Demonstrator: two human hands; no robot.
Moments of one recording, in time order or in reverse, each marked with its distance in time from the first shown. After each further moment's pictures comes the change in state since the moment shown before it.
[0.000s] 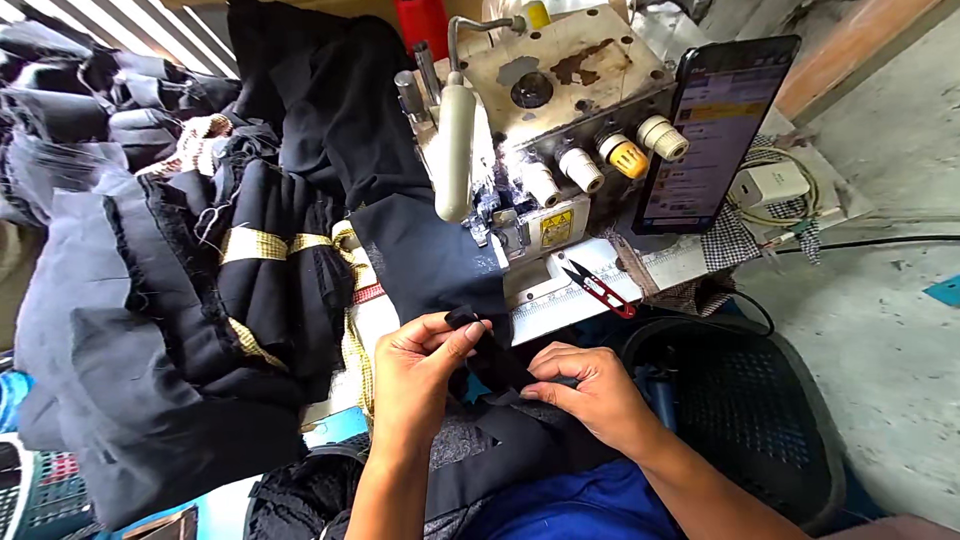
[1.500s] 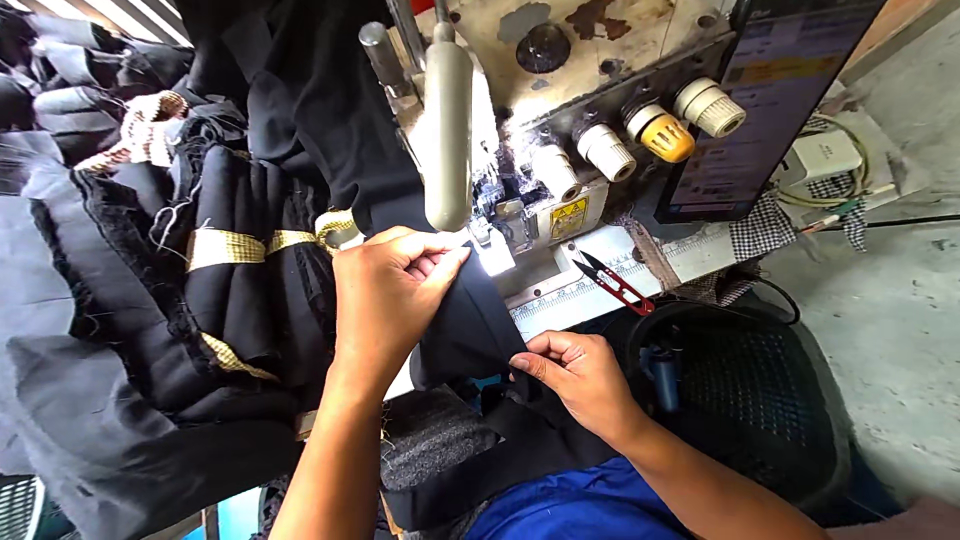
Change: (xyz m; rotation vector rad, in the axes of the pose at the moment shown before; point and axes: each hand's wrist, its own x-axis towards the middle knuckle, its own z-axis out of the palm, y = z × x) left_hand 0.086 0.031 -0.011 1.085 -0.113 0.495; right_hand 0.020 0.007 0.022 0.050 0.124 0.207
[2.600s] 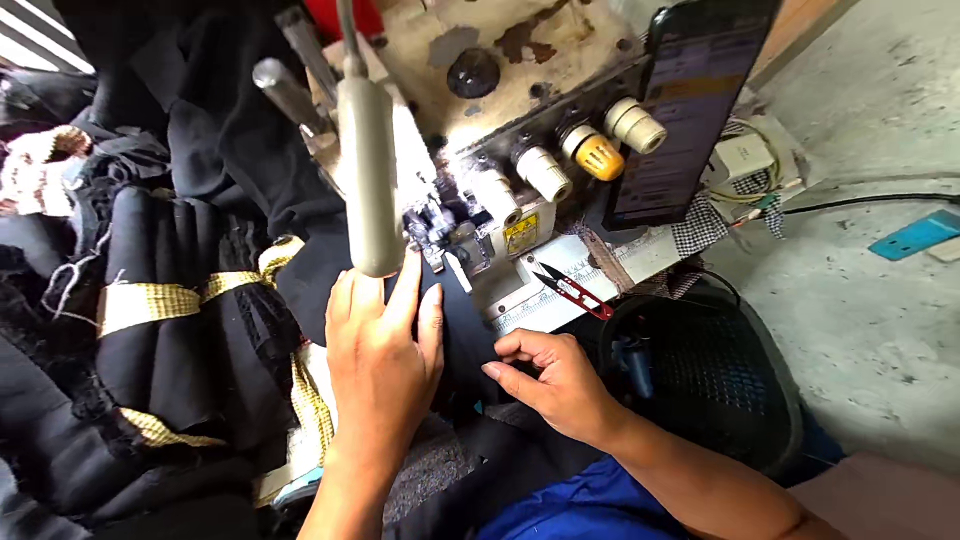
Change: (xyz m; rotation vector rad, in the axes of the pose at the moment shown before) left_hand -0.025 0.011 0.034 0.320 0.023 0.097; right_hand 0.014 -0.012 -0.008 0.040 -0.034 -0.119
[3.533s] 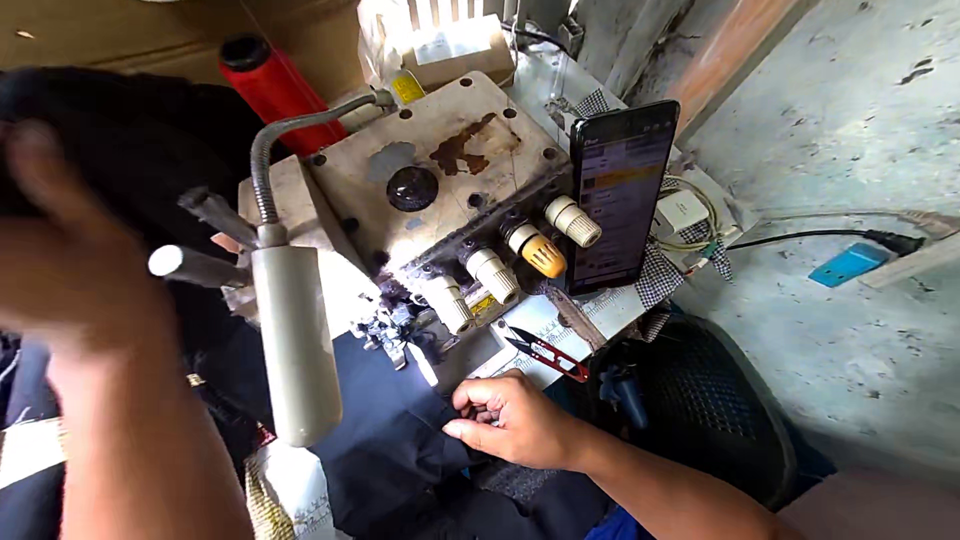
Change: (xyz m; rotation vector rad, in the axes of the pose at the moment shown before) left_hand 0.171 -0.169 -0.013 0.113 0.459 -0.032; right_hand 0.042 0.022 -0.016 0.007 -0.238 -0.042
